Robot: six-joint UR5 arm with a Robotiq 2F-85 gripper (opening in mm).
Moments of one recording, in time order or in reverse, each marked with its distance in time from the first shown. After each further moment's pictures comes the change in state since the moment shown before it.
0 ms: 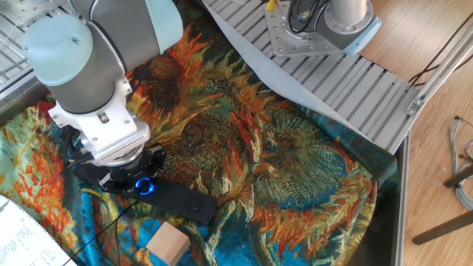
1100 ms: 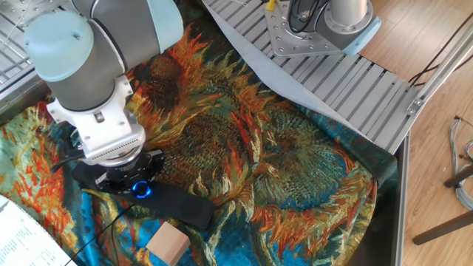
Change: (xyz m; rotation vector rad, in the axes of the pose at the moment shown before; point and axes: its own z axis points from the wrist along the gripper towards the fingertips) arm -0.005 -0.009 -0.002 0.033 -0.026 0.124
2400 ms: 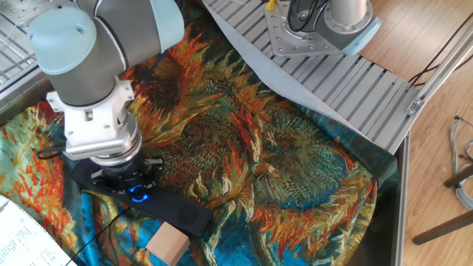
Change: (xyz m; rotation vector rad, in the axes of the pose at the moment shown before) arm -0.004 -0.010 0.002 0.034 -0.053 0.329
